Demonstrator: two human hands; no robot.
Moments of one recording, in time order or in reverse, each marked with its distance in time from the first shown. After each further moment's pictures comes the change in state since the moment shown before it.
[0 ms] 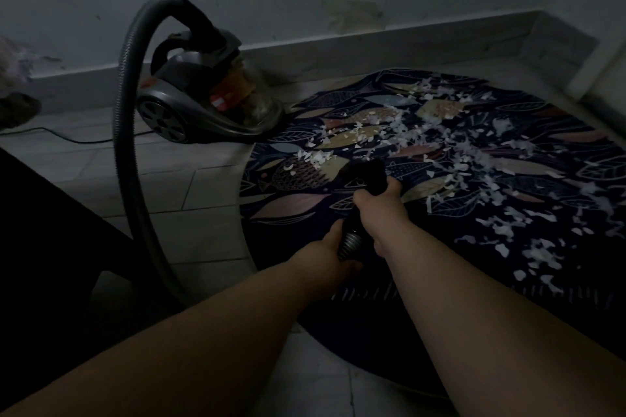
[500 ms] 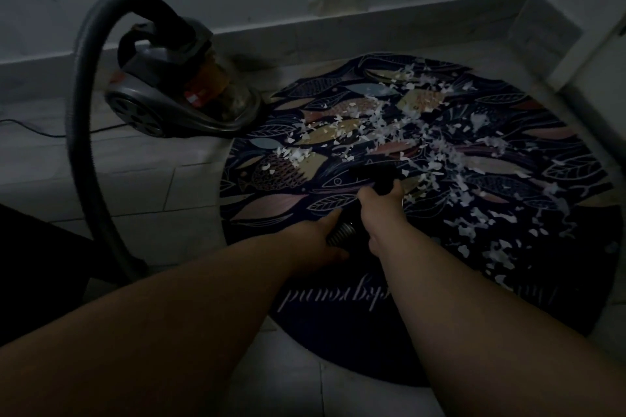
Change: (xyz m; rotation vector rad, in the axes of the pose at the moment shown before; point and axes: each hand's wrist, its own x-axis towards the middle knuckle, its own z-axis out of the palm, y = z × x) left_hand 0.023 0.064 -0.053 0.205 -0.201 -0.002; right_hand 0.005 -0.053 -0.048 0.096 0.083 0.218
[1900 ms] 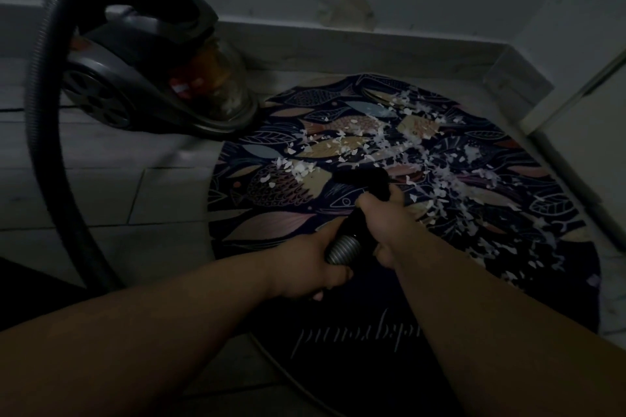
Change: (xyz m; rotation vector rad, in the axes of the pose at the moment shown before) left_hand 0.030 -0.110 -0.023 -0.398 -0.014 0.402; right_hand 0.035 -0.001 0.092 -0.101 0.008 -0.048
